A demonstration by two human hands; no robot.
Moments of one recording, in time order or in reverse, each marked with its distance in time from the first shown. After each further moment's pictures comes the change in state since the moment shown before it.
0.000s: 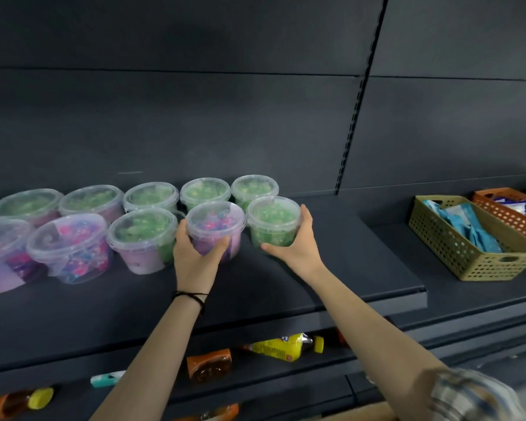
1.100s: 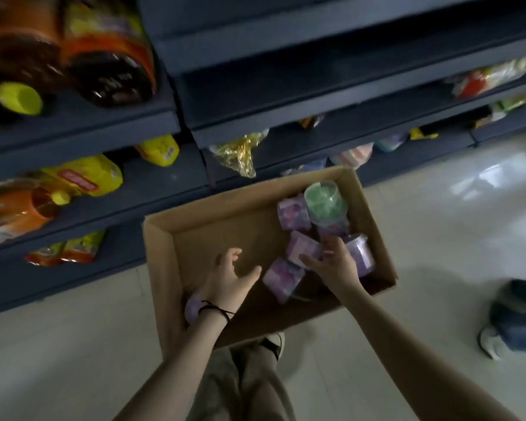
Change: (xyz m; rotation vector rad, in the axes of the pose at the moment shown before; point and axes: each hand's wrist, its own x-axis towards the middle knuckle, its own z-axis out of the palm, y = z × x) left_hand -0.502 -0.229 0.317 0.513 -0.722 -0.659; right_hand -0.338 0.443 -0.353 -0.352 -0.065 0.841
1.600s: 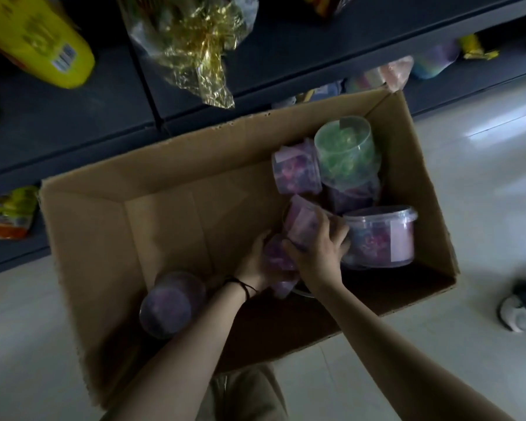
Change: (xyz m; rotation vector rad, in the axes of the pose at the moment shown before) left_hand 0.112 -0.098 0.164 -0.315 -0.420 -0.141; right_hand 0.084 0.090 0.100 -0.161 0.030 0.102
